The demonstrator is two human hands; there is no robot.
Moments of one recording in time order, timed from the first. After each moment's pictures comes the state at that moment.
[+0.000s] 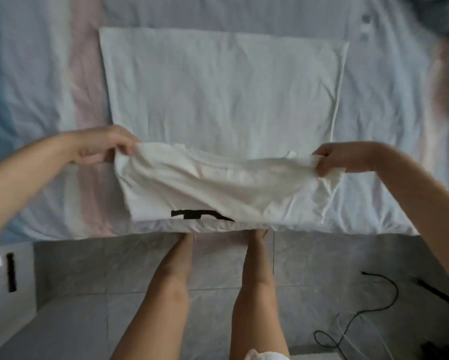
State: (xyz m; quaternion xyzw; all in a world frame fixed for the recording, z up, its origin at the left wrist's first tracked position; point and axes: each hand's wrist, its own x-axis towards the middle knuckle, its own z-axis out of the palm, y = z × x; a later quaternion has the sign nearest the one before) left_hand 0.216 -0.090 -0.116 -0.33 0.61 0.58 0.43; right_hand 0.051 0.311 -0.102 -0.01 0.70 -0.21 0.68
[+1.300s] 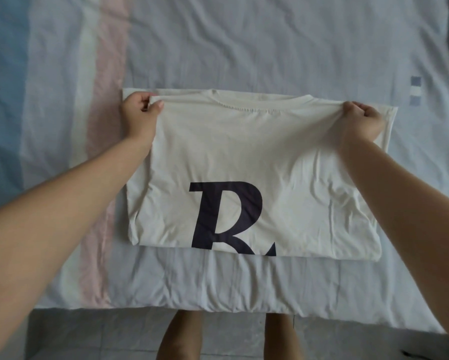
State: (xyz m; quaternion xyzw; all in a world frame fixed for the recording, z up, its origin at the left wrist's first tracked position) left_hand 0.068 -0.139 -0.246 -0.44 0.74 0.48 -0.16; right_hand -0.091 0.196 -0.233 0.30 0.80 -0.52 0.02
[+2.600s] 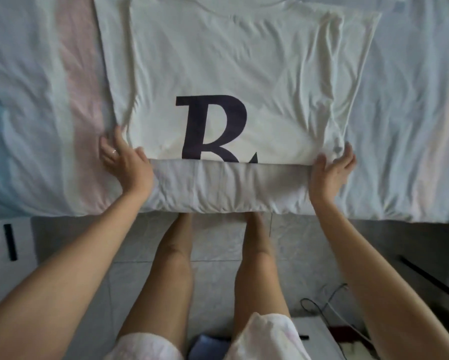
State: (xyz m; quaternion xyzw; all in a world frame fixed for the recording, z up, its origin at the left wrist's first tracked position) left_hand 0.297 -0.023 -0.240 -0.50 0.84 0.21 0.01; right_hand 0.157 0.318 -0.220 0.18 0.94 -0.27 0.09
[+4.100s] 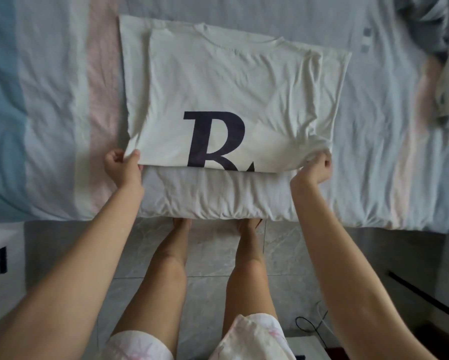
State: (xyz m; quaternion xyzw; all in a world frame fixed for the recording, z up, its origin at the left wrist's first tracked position) left_hand 0.294 -0.042 -0.198 -0.67 0.49 0.54 -0.14; right_hand 0.138 0.256 -0.171 0.46 0.71 -0.52 -0.06
